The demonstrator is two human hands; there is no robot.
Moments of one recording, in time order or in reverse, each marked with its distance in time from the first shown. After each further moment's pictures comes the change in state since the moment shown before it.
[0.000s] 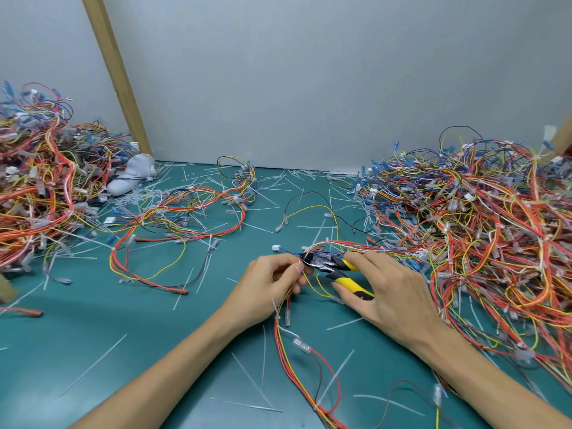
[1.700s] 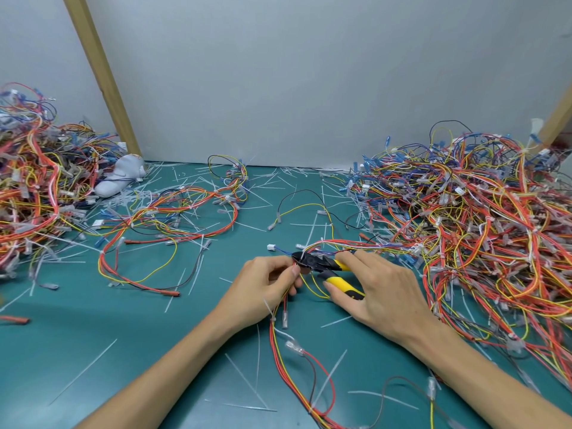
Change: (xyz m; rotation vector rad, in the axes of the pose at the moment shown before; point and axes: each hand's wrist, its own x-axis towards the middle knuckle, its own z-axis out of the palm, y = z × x) left_hand -0.002 0.004 0.001 0.107 -0.023 -0.020; right_hand 0.000 -0.005 -0.002 0.006 -0.067 0.027
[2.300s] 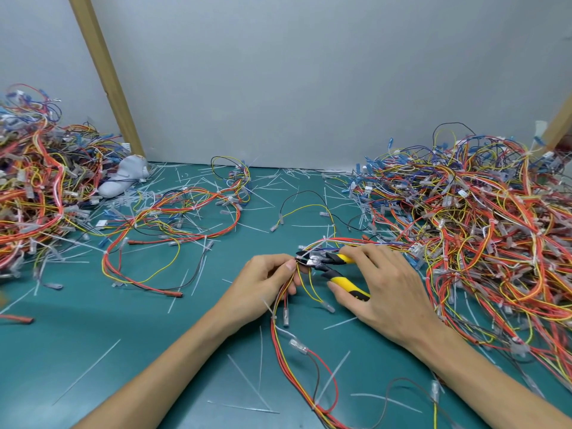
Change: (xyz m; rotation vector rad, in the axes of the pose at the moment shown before) left_hand 0.000 0.004 -0.006 -0.158 -0.043 -0.041; right_hand 0.000 0.004 0.000 0.019 0.065 -0.001
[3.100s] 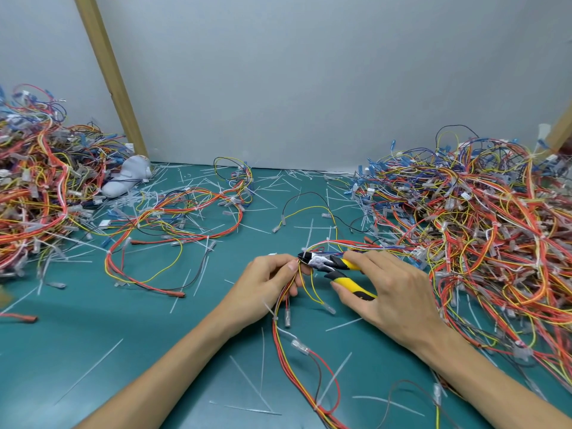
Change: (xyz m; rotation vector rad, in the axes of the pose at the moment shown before) left_hand 0.001 -0.004 0.000 -0.030 0.002 0.001; right_hand 0.000 0.001 -0.002 0.012 0.102 -0.040
